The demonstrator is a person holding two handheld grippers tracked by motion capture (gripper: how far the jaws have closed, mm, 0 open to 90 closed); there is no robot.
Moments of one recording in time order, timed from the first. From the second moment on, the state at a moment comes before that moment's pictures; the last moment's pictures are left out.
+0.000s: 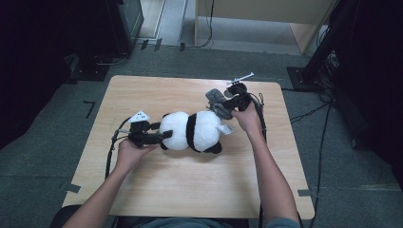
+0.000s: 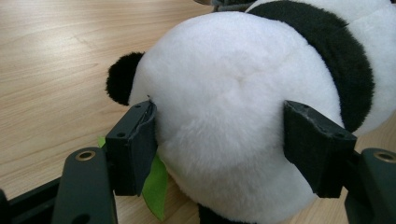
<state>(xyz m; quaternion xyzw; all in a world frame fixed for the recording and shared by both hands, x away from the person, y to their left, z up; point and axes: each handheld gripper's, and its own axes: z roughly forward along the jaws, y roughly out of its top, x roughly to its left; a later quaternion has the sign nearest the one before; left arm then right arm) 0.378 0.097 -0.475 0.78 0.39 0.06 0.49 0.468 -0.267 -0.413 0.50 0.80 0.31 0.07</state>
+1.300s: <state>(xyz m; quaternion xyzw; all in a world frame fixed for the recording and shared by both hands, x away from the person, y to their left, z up) 0.377 0.096 -0.474 0.78 0.39 0.06 0.48 0.462 -0.090 -0.366 0.35 0.87 0.35 0.02</state>
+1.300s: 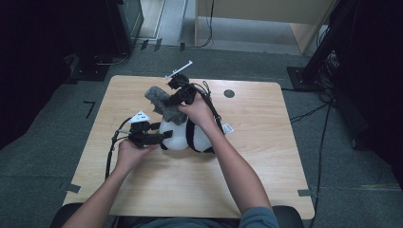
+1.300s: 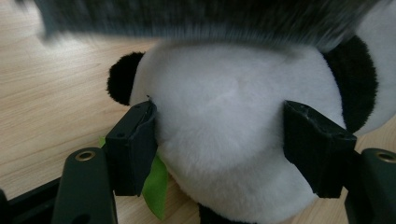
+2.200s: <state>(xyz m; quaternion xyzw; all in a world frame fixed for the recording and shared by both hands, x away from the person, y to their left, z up) 0.379 0.096 -0.475 0.78 0.40 0.05 0.48 0.484 -0.234 -0.409 0.49 0.81 0.33 0.04</state>
